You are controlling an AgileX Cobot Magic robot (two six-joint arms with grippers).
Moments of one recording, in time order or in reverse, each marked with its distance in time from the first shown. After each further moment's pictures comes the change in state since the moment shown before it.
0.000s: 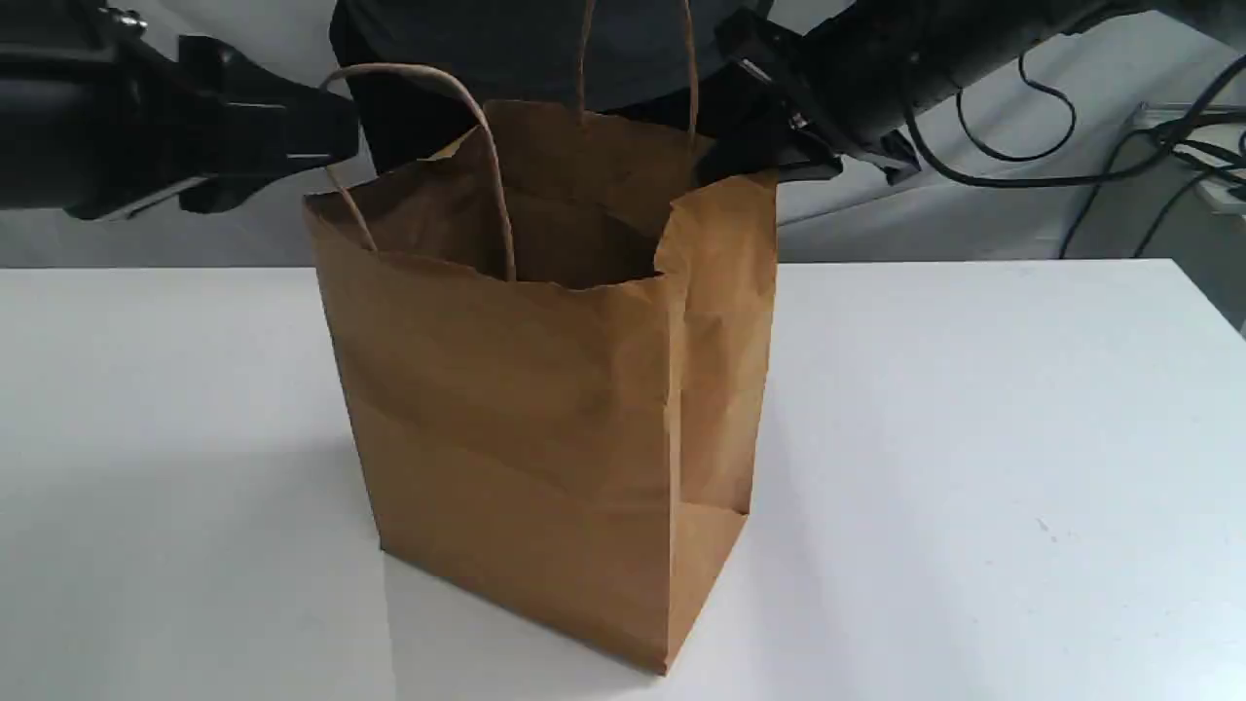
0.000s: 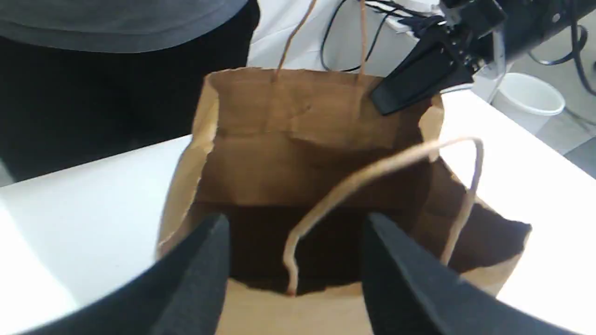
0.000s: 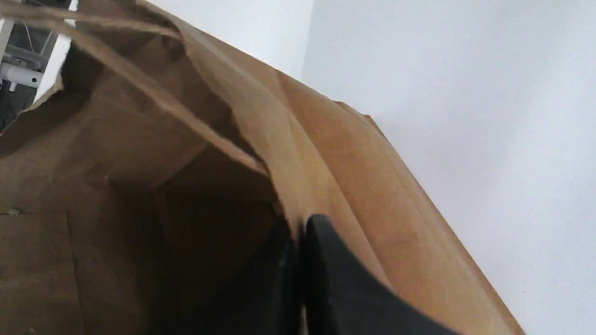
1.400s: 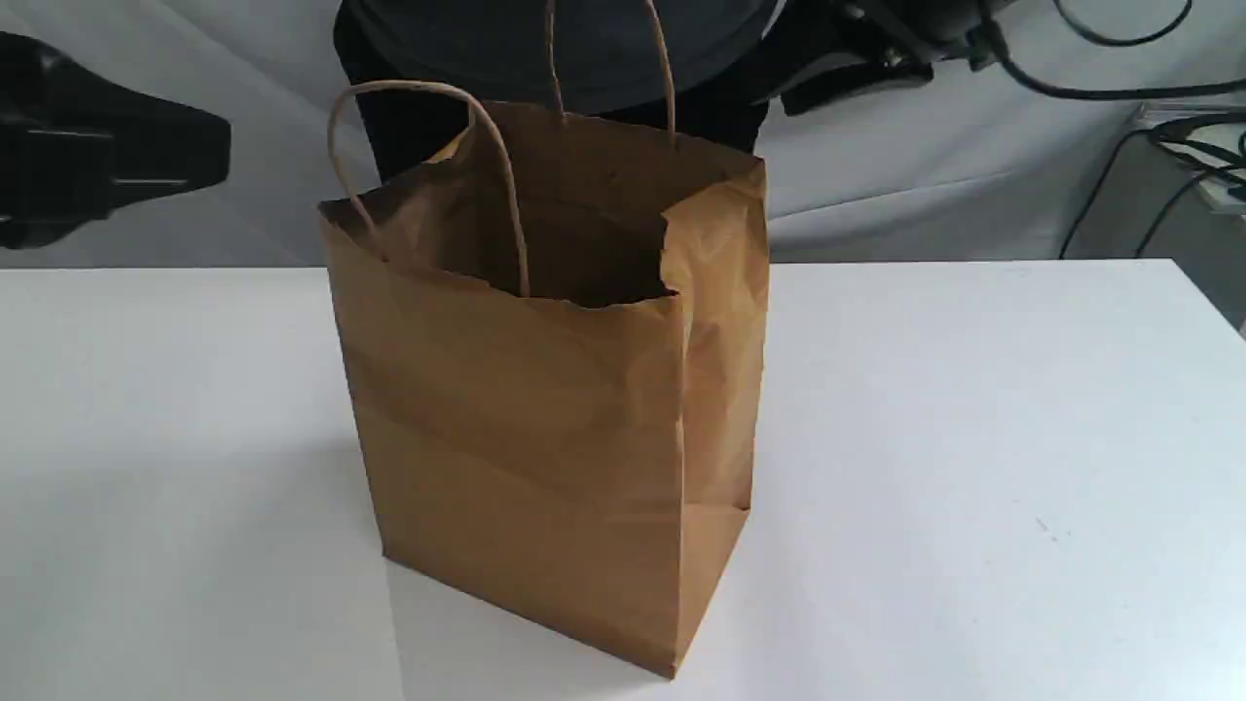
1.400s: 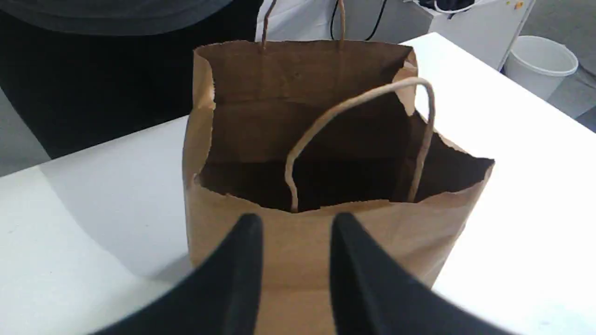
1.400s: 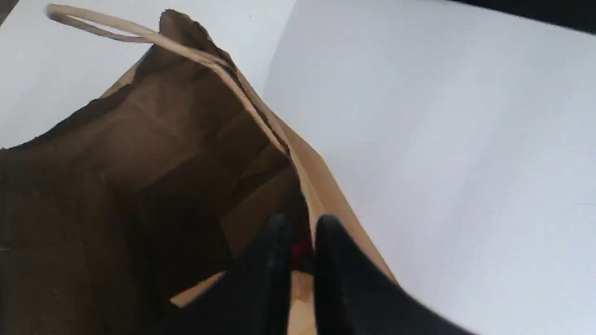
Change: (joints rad) left arm 0.000 -0.189 0.004 0.258 0.166 -0.198; right arm 0.000 -0.219 0.000 -0.208 0.004 -0.003
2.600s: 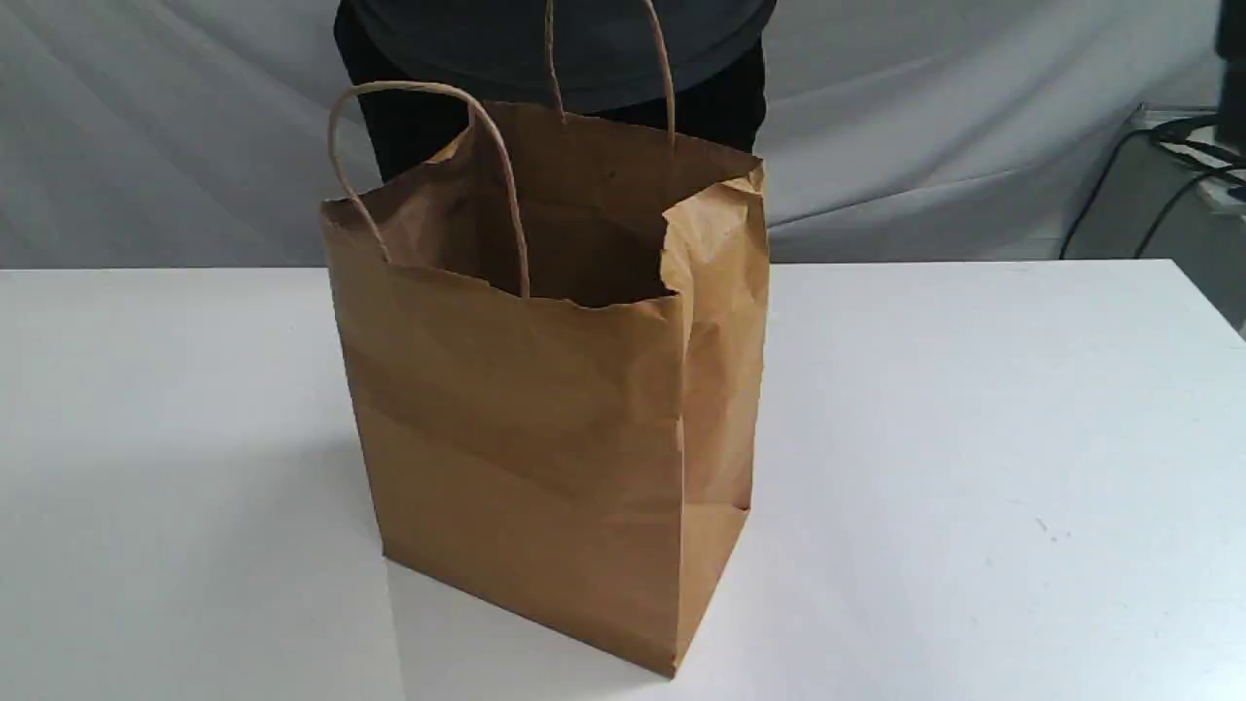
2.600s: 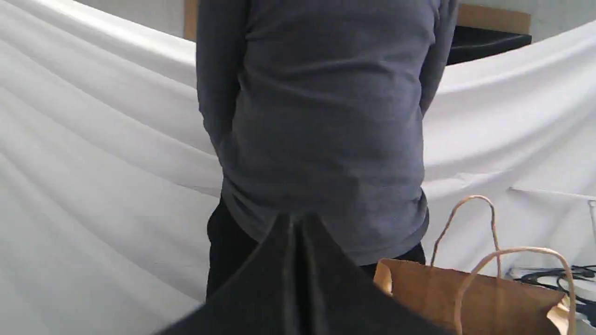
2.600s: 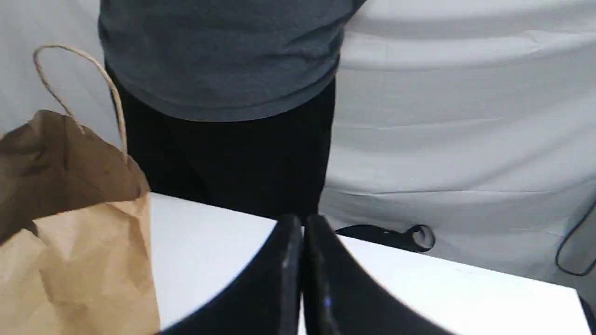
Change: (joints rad) left arm 0.000 -0.569 0.581 -0.002 -0.771 -0.078; right arm 0.000 -1.066 1.300 -0.220 -1.067 -0.144
